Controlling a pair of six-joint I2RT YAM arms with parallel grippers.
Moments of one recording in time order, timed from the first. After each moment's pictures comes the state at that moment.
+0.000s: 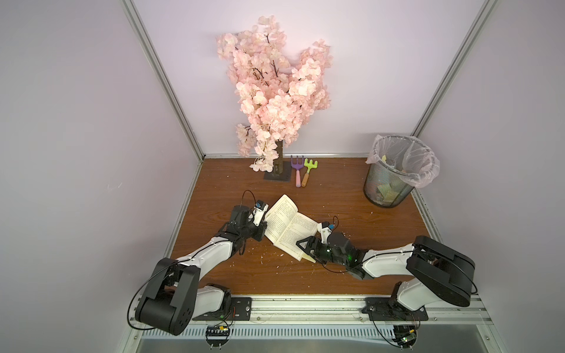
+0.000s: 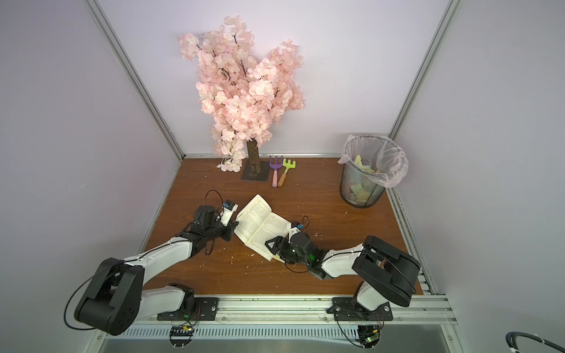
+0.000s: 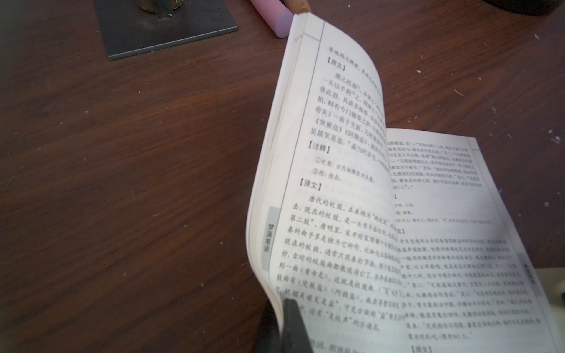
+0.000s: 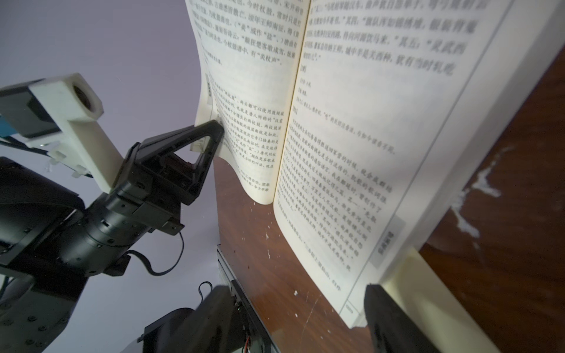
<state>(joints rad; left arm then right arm) -0.25 1.27 0.46 0.07 0.26 0.16 0.95 1.53 0.41 0.65 -0.11 1.34</state>
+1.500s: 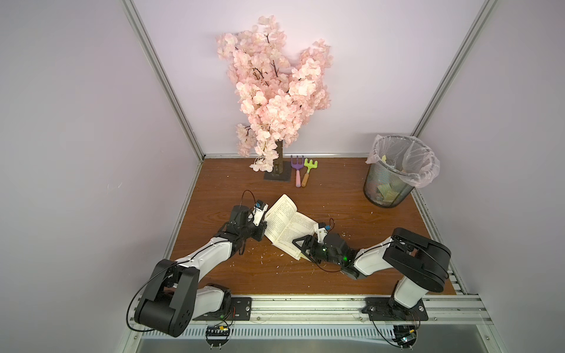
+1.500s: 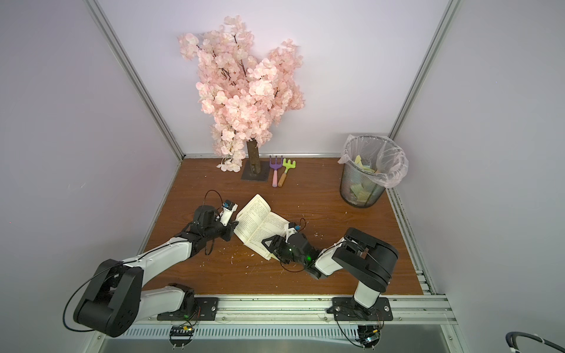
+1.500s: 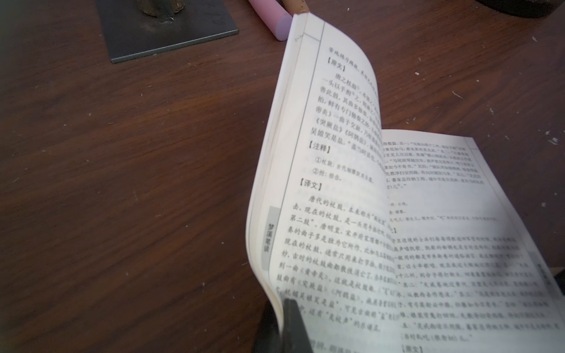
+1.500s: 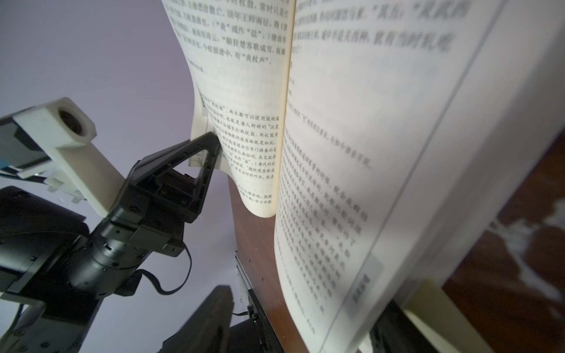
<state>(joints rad) -0.25 1.26 0.46 0.06 0.26 0.16 0.94 1.71 0.43 0.87 -0.13 1.43</state>
